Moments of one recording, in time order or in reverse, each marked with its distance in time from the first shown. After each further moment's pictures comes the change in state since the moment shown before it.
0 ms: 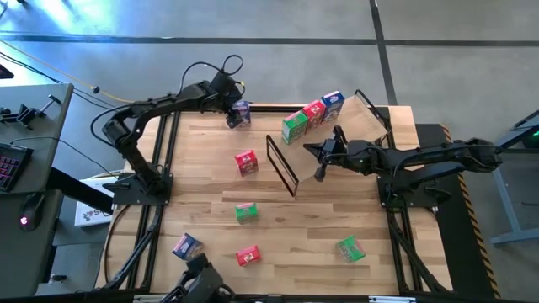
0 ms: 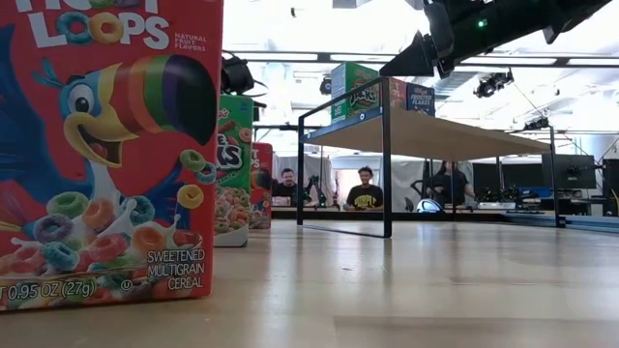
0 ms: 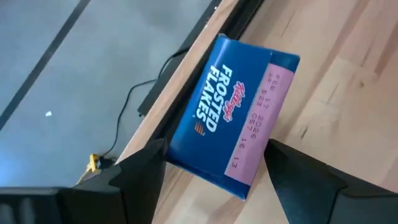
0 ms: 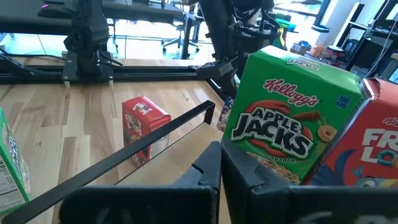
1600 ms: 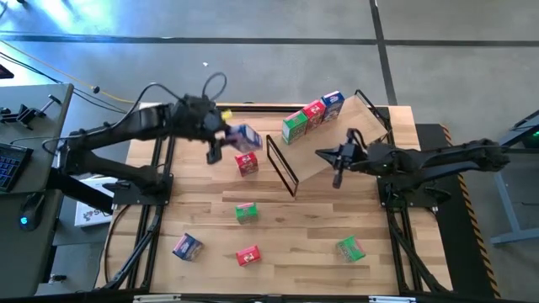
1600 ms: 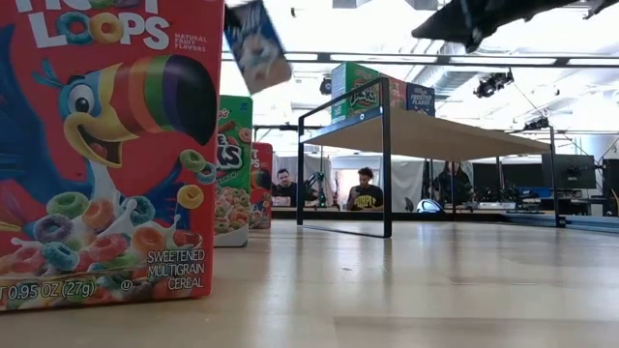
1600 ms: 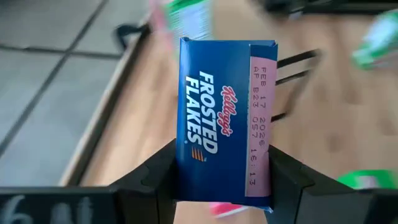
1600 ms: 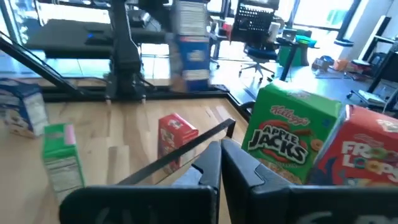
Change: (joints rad) left arm -0.545 -0.552 0.041 -0.264 0.052 -0.165; right arm 0.128 -0.240 0.000 -0.184 0.023 0.029
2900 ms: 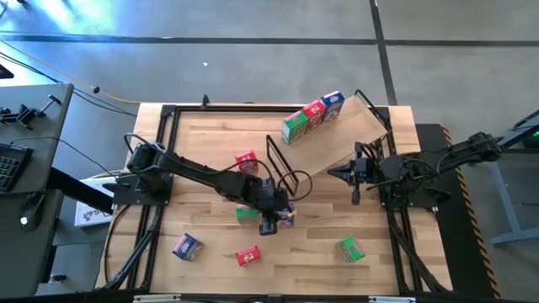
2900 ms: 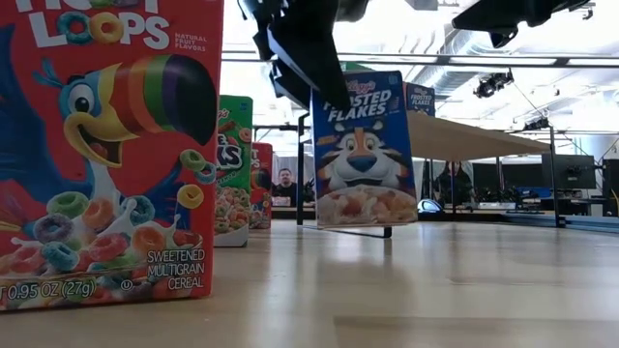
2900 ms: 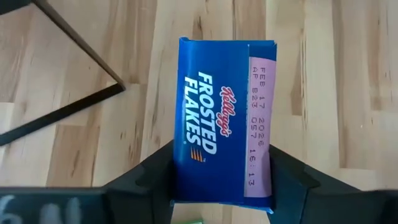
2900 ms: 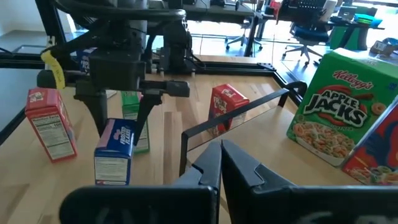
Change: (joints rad) left arm -0.483 0.772 0.276 0.125 -0.066 -0.413; right arm 0.214 -0.149 0.000 -0.276 0.022 0.095
